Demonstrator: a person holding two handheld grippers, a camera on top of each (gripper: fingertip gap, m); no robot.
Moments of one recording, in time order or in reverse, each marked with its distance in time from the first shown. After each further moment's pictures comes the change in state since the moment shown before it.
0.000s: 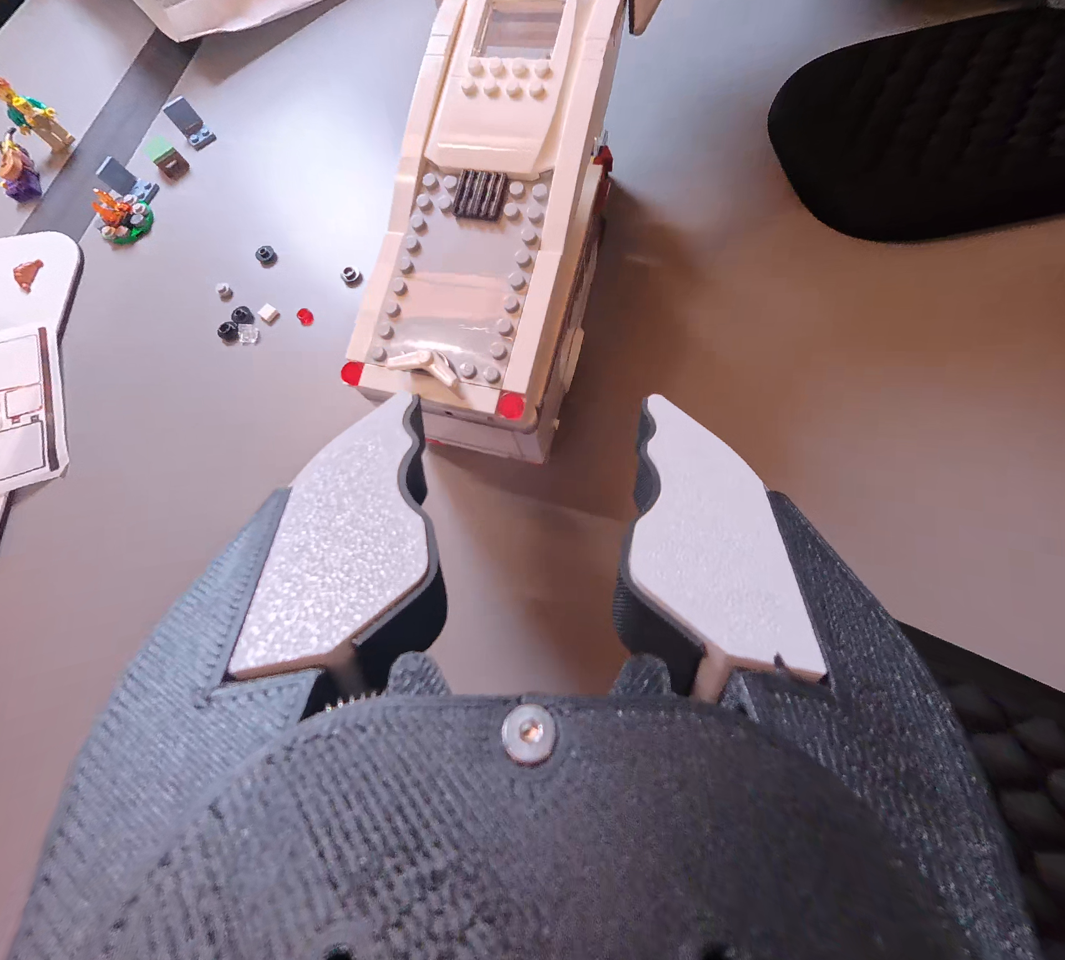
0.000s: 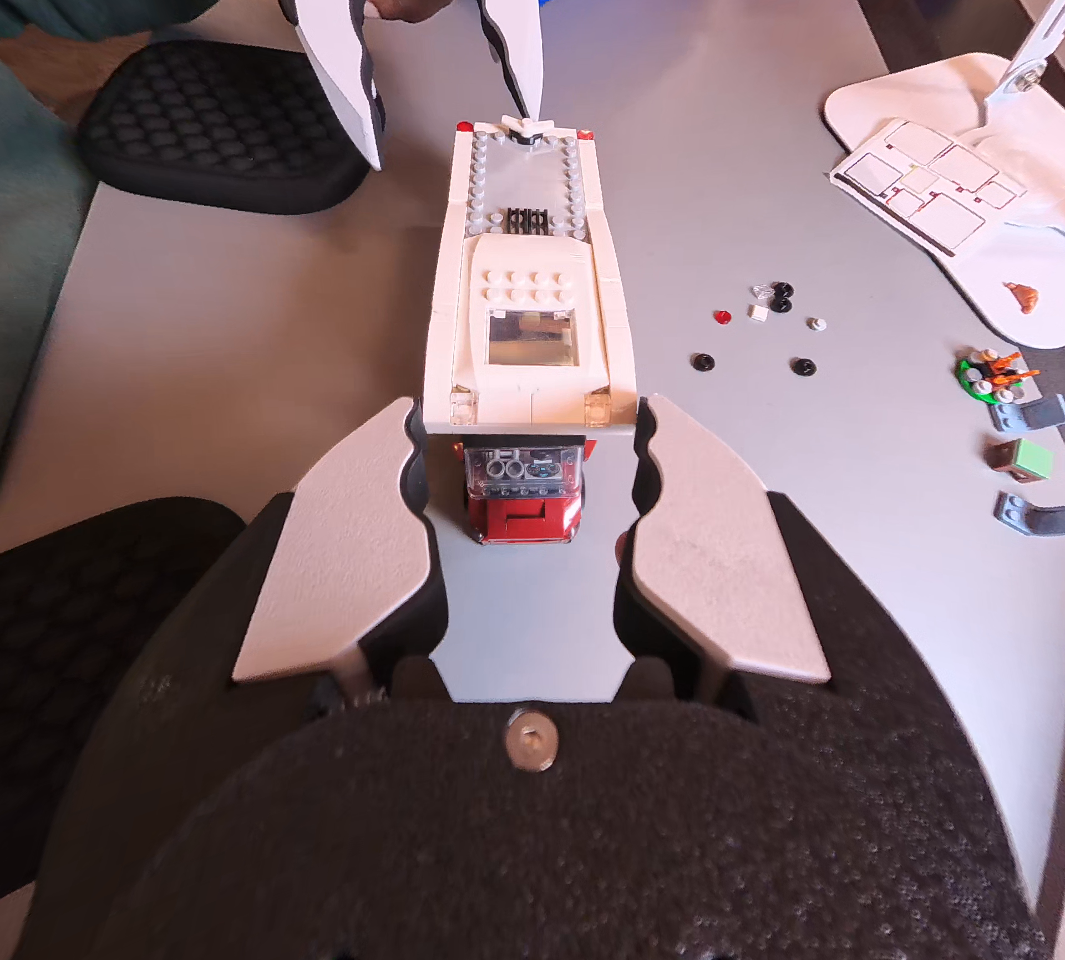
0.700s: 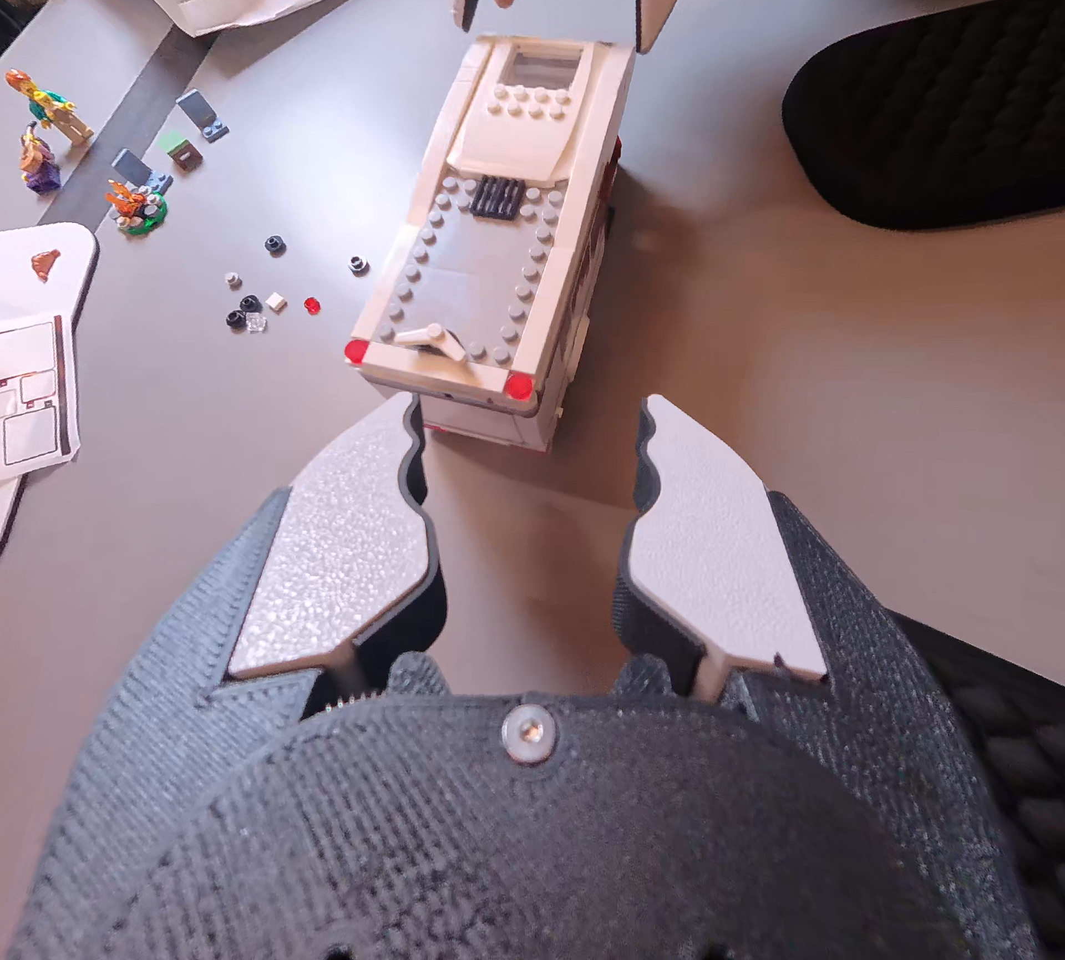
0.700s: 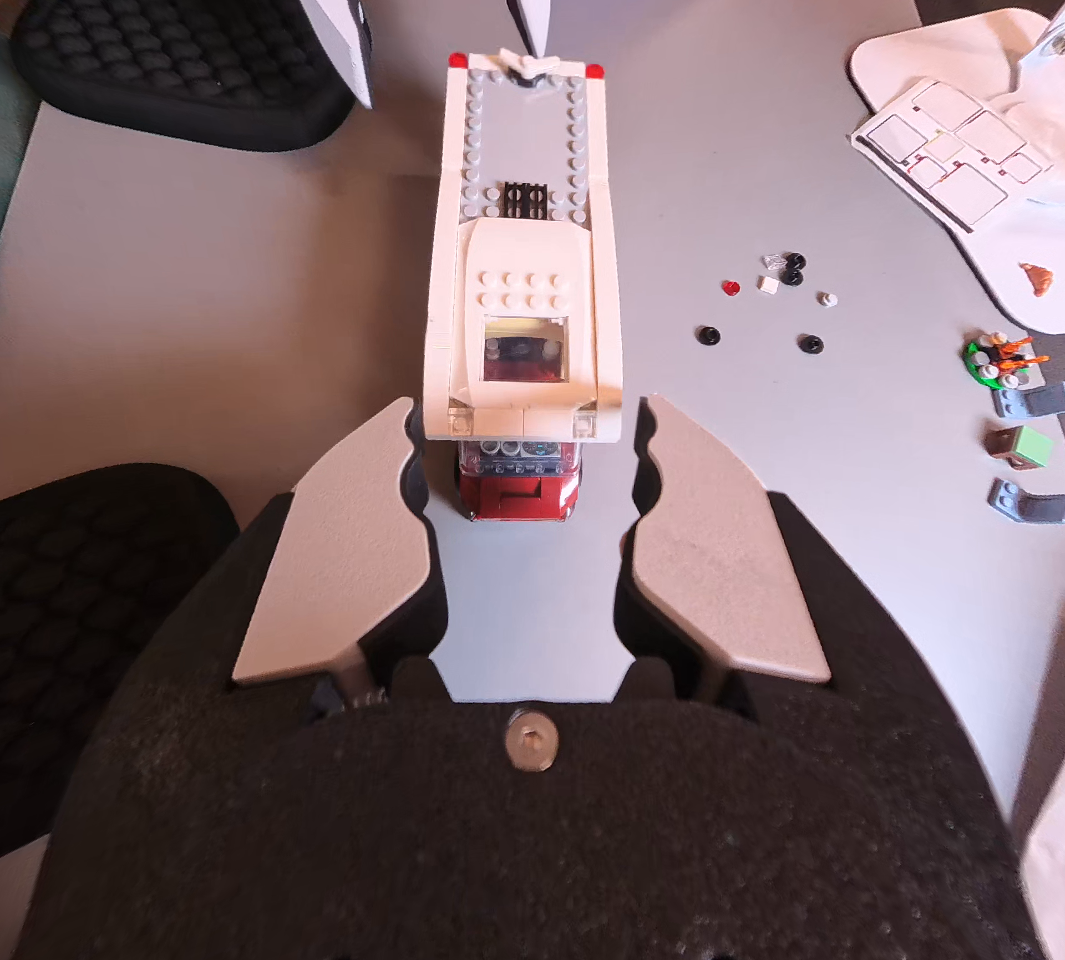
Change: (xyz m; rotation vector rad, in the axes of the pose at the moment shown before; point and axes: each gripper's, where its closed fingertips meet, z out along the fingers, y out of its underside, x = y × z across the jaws) left arm 0.000 0.006 -0.001 0.004 -0.029 0.004; right arm 0.000 0.013 0.006 -0.080 0.014 -0.044
